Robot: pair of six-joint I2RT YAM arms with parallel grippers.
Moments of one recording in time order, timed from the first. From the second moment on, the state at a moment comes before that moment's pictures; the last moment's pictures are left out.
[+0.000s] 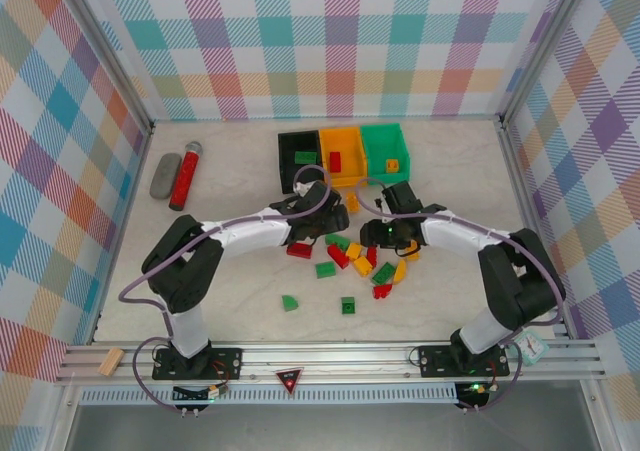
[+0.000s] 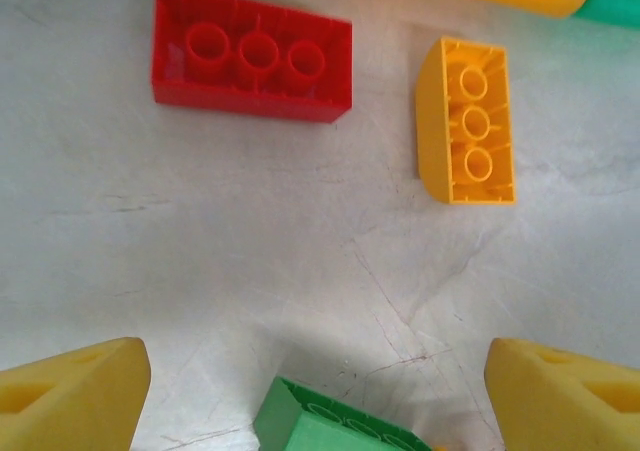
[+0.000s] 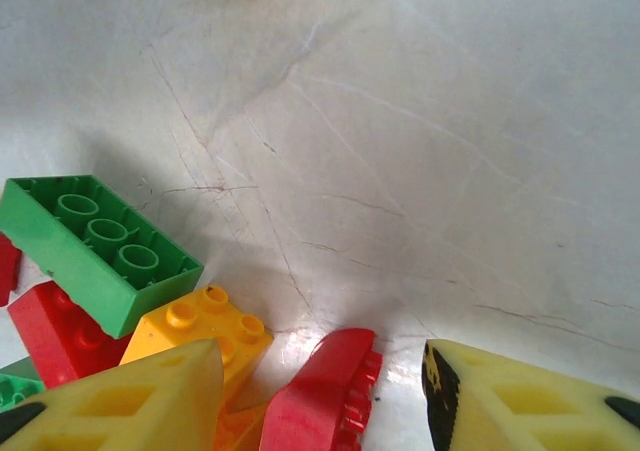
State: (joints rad) left arm -0.76 1.80 1.16 -0.29 -0.20 -0.86; right arm 0.48 1.56 0.86 -0.40 -0.21 0.43
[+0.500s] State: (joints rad) left arm -0.72 1.66 1.02 -0.26 -0.27 -0.87; right arm 0.57 1.56 0.82 -0.45 -0.16 0.44
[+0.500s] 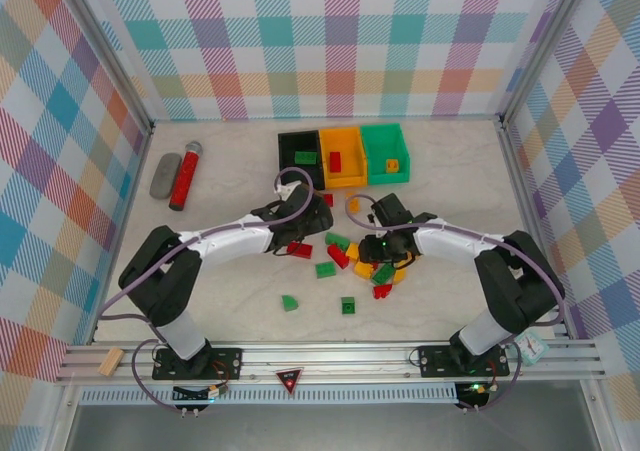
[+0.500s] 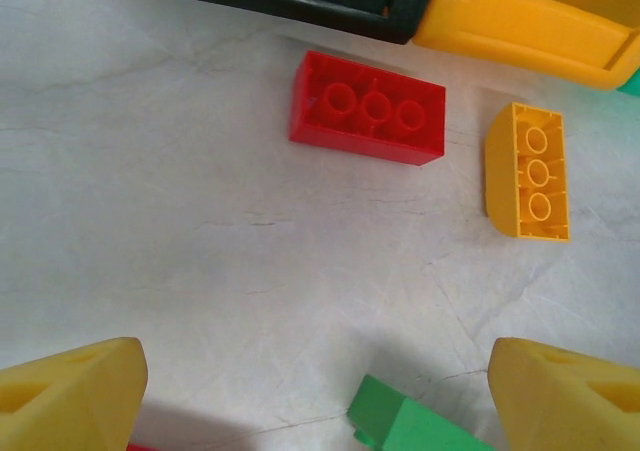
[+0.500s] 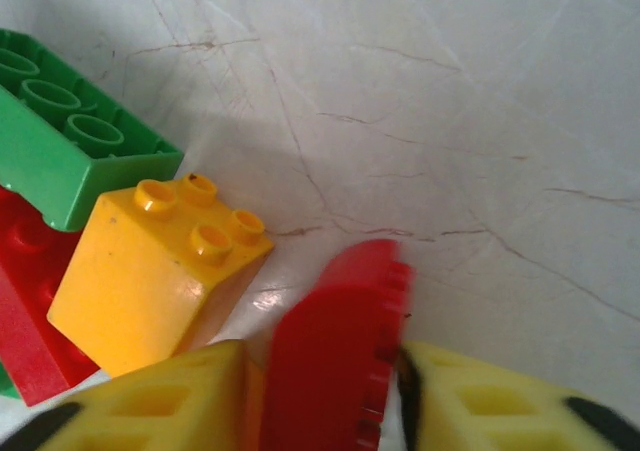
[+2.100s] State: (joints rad) left arm -0.71 1.55 1.00 -0.37 -0.32 -0.84; right arm 0.53 1.68 1.27 -0.59 -0.02 0.29
